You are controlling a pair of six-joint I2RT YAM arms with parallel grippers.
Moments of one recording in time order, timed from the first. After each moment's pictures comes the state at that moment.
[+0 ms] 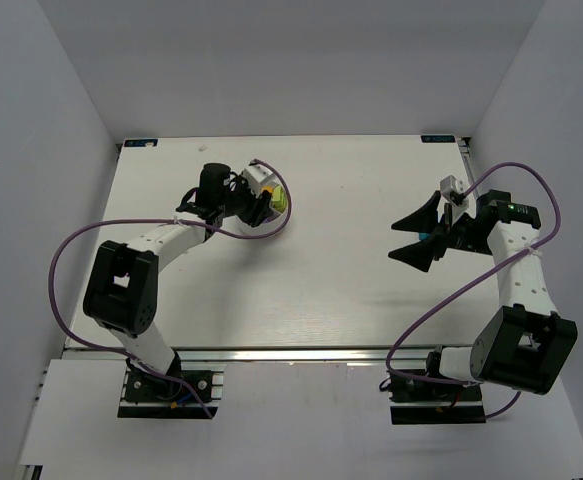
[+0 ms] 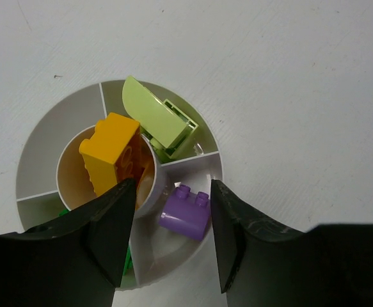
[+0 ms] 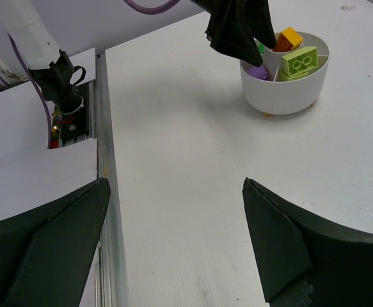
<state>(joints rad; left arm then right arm) -0.34 1.68 1.09 0.07 0.47 0.33 -0.21 1.31 1.14 -1.35 -1.54 -1.32</state>
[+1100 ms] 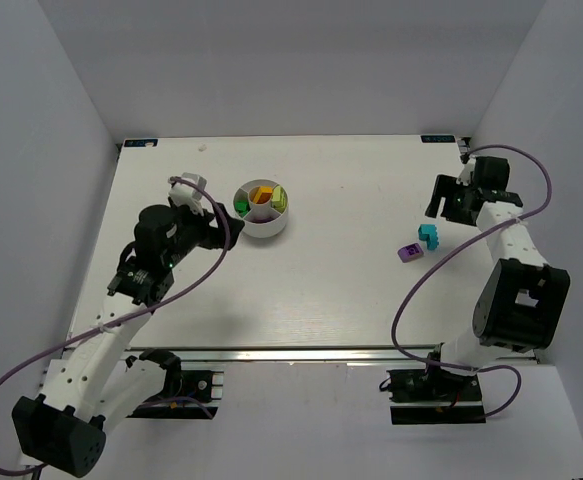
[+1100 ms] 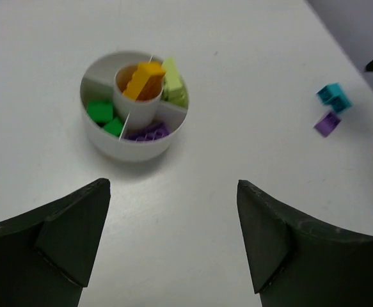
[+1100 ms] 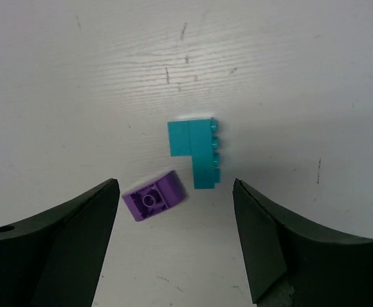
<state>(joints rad) -0.34 0.88 0.83 -0.15 0.19 -0.22 -0.17 1.53 1.18 -0.50 -0.21 0.02</state>
